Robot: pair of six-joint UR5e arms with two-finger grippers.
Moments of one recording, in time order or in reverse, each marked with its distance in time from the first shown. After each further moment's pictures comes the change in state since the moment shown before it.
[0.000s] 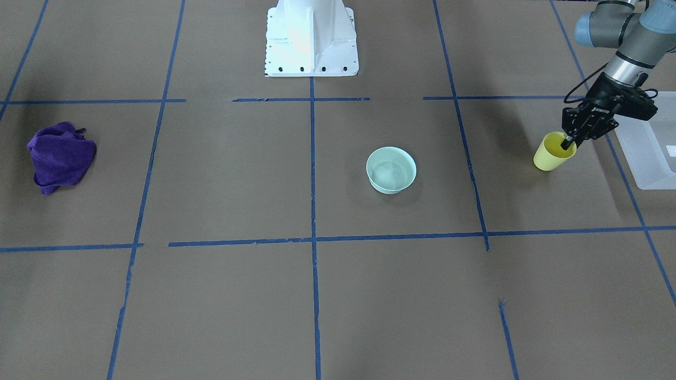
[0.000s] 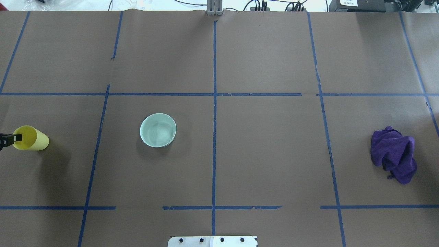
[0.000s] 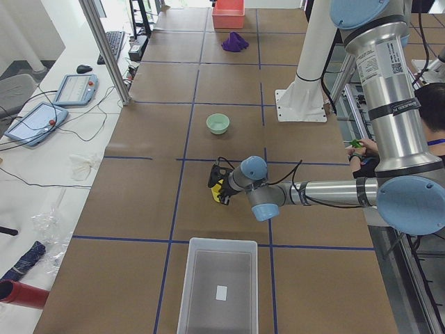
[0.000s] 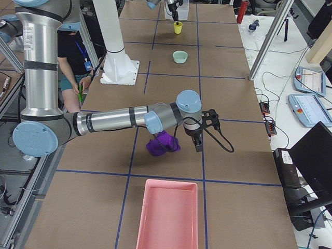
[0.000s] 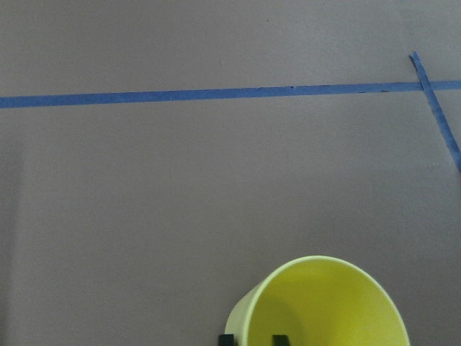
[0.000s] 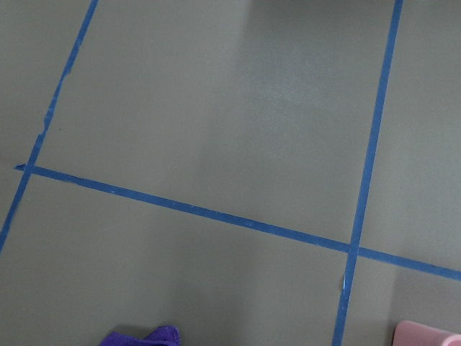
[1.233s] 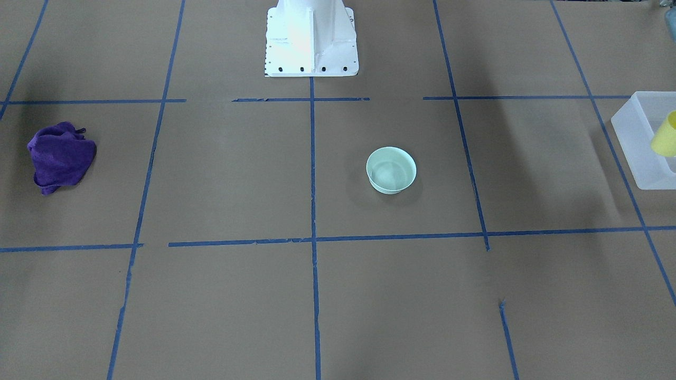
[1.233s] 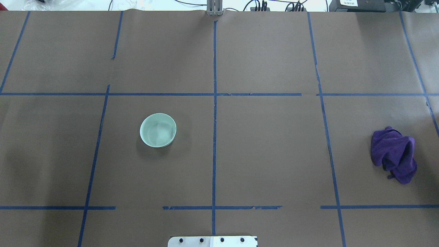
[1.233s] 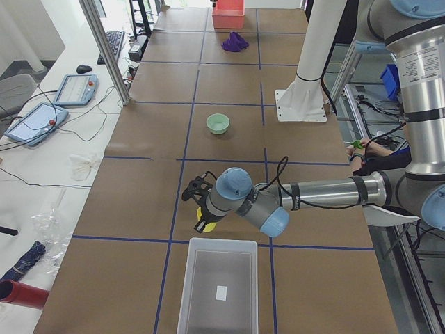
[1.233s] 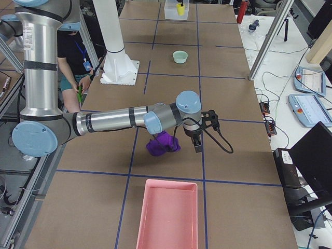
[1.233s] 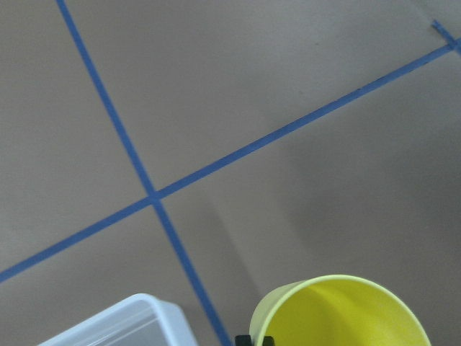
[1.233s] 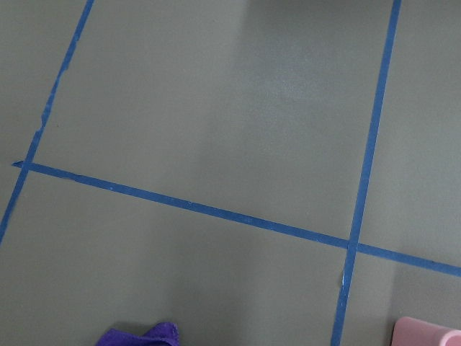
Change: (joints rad) left arm -0.704 -0.094 0.006 0.619 -0.415 1.190; right arm -0.001 -0.003 -0.002 -0.001 0.001 -0.001
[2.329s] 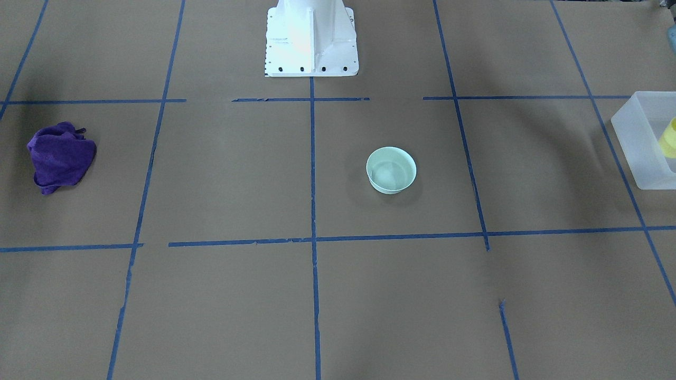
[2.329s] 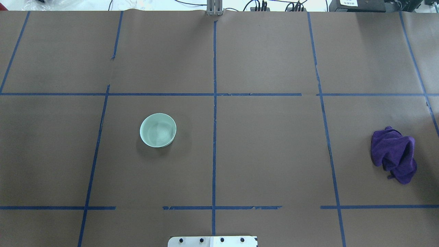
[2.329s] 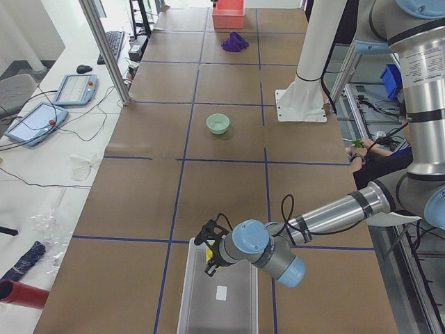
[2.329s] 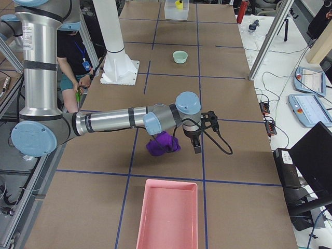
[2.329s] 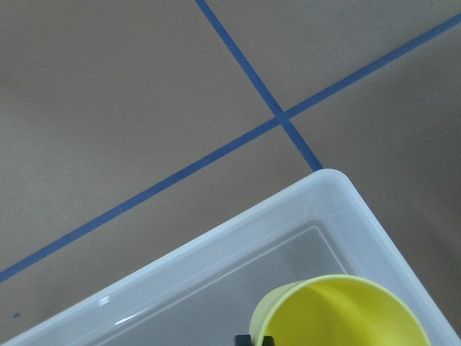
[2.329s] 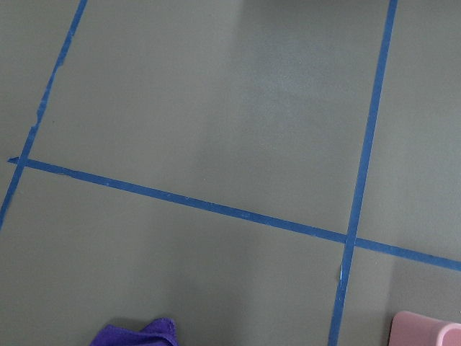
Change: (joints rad) left arm 0.055 0.050 0.308 -0.438 0.012 -0.115; right arm 0.000 -0.008 -0.001 0.001 -0.001 -0.001
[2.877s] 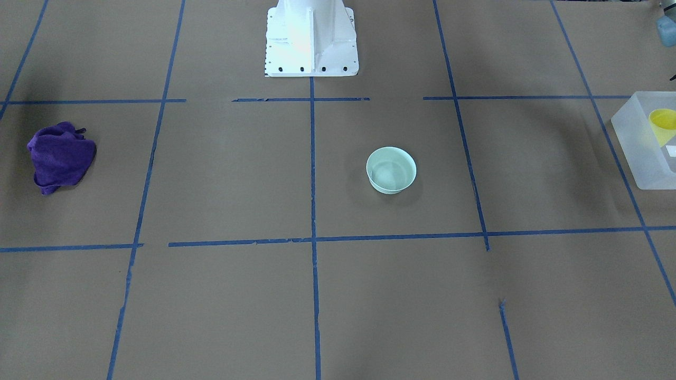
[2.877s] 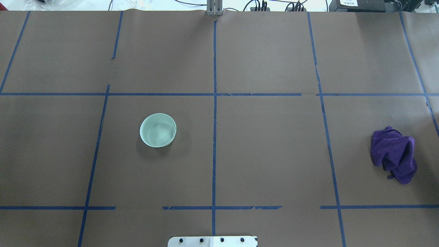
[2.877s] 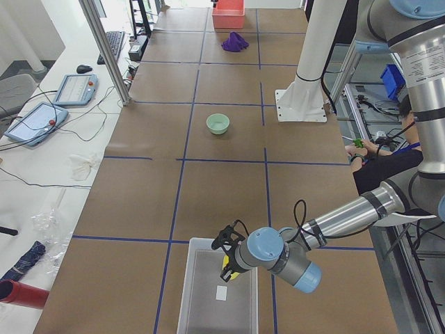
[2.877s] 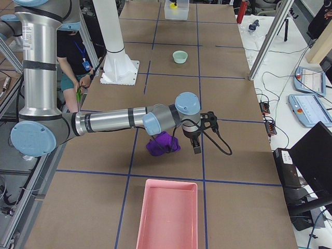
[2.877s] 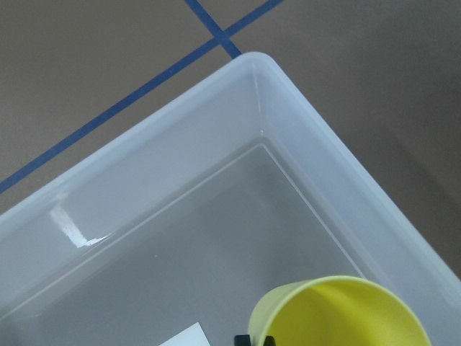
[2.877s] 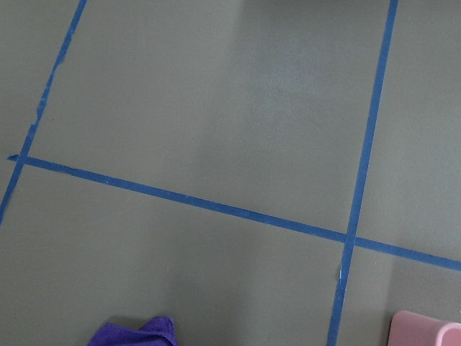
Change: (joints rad) left arm 0.026 0.061 0.004 -0.017 -0.001 0.106; right arm -0.001 -0.001 0.000 0.001 0.000 -0.007
